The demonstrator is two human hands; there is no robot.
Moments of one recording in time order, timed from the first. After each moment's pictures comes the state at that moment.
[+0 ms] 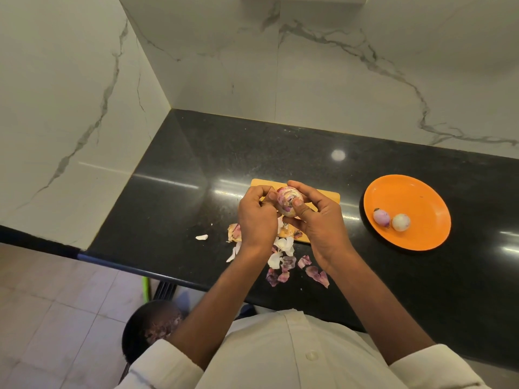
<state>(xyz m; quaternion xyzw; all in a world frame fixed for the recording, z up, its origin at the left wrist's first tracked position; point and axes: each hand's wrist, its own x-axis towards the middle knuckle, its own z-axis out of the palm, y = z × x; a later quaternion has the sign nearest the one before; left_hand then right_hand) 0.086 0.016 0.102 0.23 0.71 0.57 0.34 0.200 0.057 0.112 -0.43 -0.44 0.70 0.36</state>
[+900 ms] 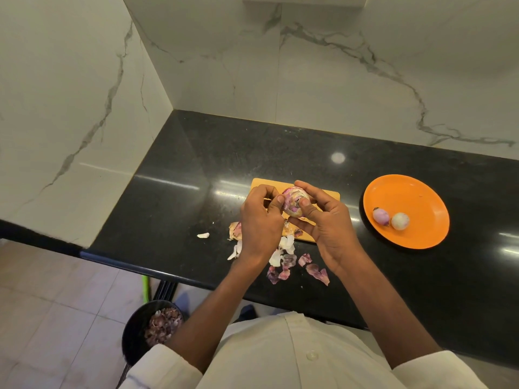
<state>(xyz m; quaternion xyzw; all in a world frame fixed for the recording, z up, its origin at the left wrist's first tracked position) 0.088 0.001 0.101 0.36 0.71 0.54 0.26 0.214 0.052 0.118 -0.43 -0.42 0.72 0.35</state>
